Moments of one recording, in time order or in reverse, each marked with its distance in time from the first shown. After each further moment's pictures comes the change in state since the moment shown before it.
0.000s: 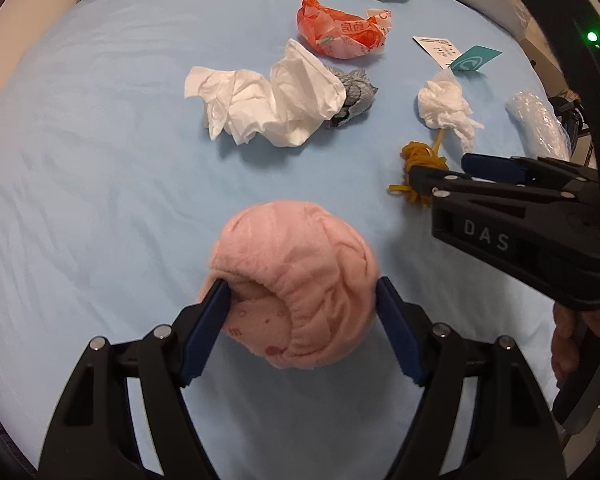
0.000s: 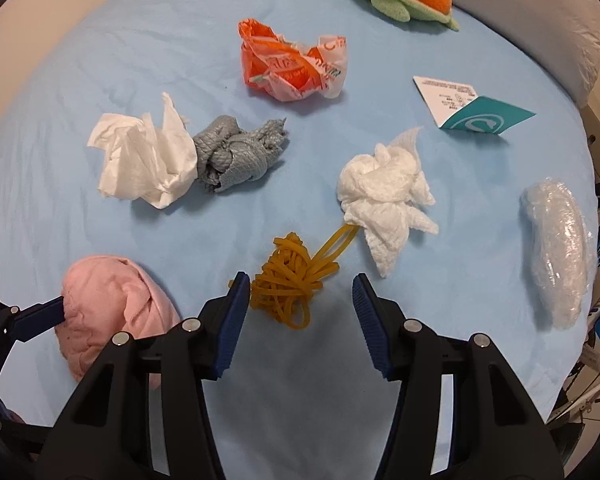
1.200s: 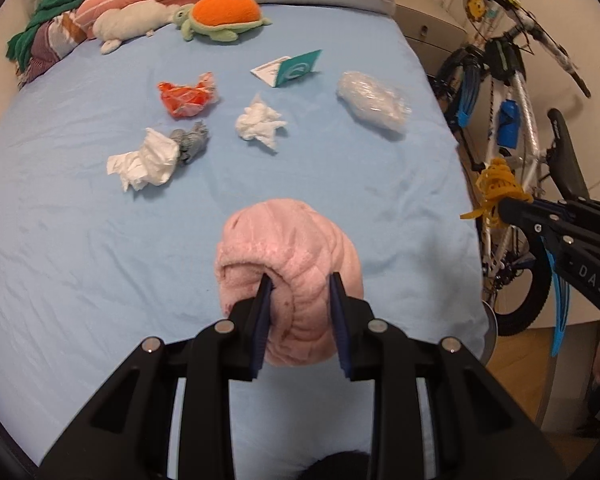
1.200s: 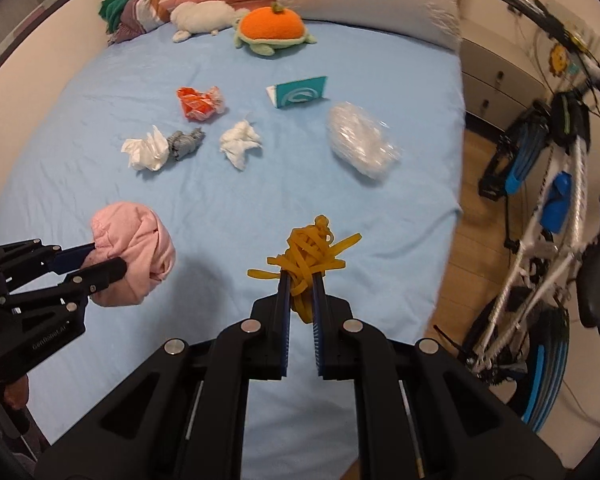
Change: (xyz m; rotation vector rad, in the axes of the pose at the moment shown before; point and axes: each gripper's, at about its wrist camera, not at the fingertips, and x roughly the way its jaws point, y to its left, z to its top) left arm -0.127 -0.138 -0.063 0.303 -0.057 -0.103; right arm -0.215 -0.127 -0.191 0.259 -0.123 -0.068
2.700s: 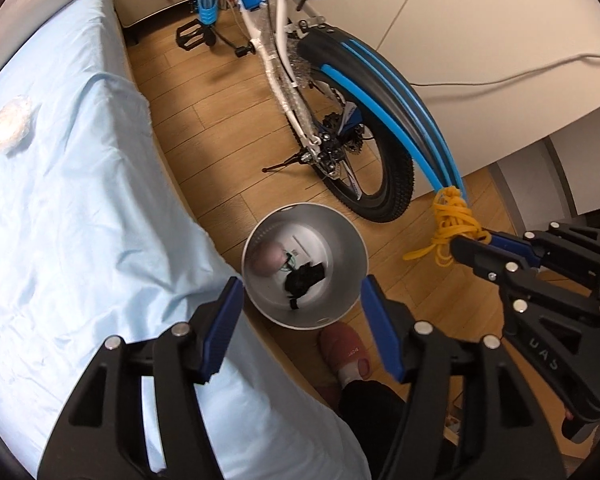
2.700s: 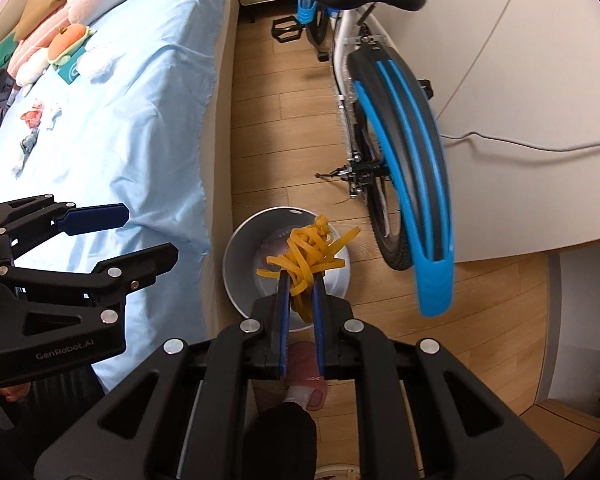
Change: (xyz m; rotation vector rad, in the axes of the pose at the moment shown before) left arm 0.076 -0.336 -0.089 0.535 0.225 -0.246; right arm -0.041 -0.217 -0.257 0.473 0.144 -0.134
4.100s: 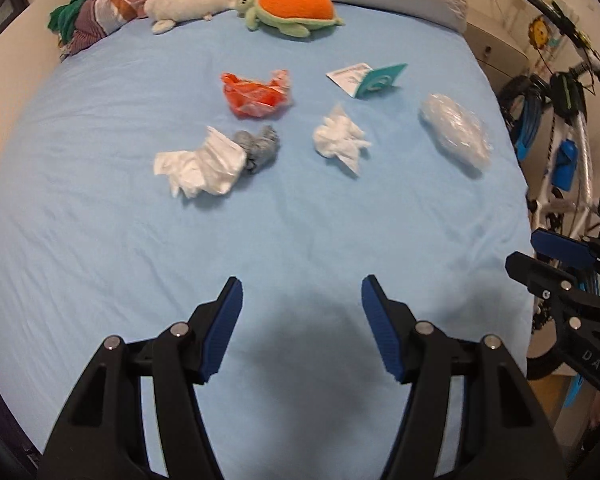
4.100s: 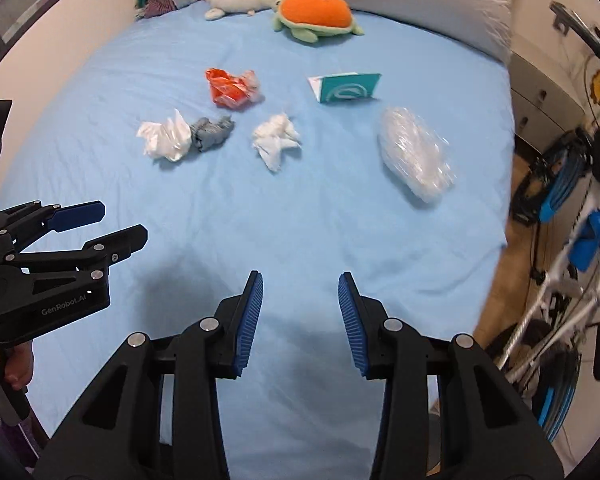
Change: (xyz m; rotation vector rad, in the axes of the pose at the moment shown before) left arm -0.150 0.395 -0.121 -0.721 -0.222 0.389; right arm 0.025 0.421 0.162 -0.660 -0.112 0.230
